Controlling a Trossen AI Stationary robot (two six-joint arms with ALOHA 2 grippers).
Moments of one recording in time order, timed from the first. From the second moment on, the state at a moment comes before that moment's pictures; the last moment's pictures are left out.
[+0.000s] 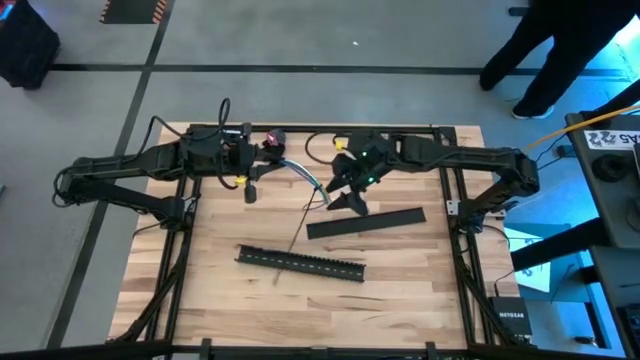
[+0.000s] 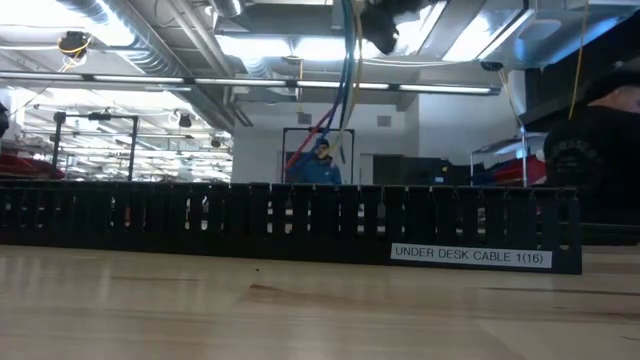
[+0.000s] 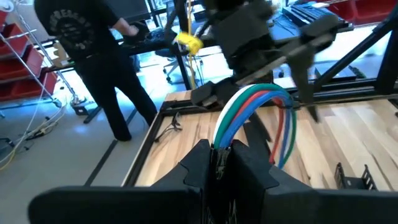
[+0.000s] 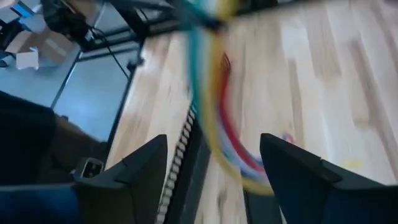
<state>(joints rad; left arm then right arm) 0.11 1.01 1.08 -0.29 -0.13 0.23 -0.14 1.54 1.42 -0.57 -0.49 0.09</state>
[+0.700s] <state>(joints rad) 0.12 0.96 1.08 -0.23 -0.19 0.26 -0.08 1.62 1.38 -0.41 -0.36 0.12</state>
